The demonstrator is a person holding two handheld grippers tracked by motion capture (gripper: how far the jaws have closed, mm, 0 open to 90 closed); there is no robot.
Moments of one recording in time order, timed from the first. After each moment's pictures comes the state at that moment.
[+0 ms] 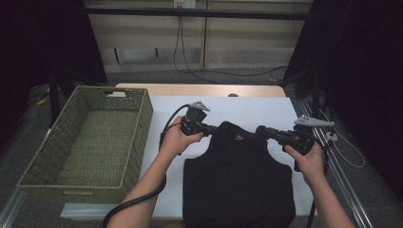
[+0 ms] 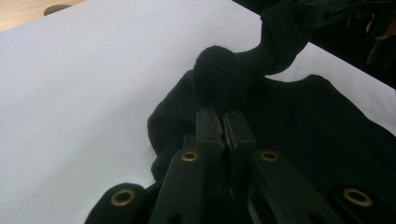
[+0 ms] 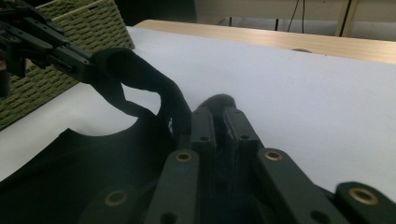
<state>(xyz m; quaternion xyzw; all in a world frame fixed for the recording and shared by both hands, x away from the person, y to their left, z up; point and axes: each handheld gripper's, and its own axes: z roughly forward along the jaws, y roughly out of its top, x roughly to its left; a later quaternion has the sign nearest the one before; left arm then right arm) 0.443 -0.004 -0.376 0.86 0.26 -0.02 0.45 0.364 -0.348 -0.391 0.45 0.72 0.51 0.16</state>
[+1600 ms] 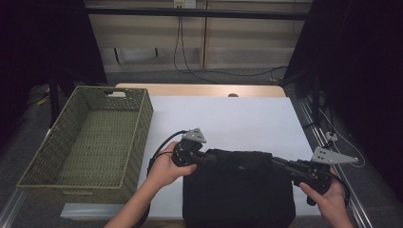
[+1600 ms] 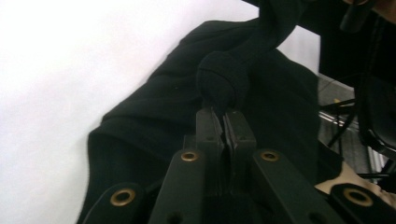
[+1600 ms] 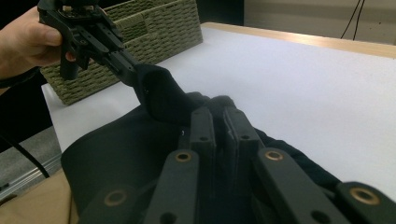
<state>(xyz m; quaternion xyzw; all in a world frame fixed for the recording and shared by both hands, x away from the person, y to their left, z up) 0.360 0.018 -0.378 0.87 0.19 -0.06 0.45 0.262 -0.345 -0.384 0.37 0.74 0.55 0.14</state>
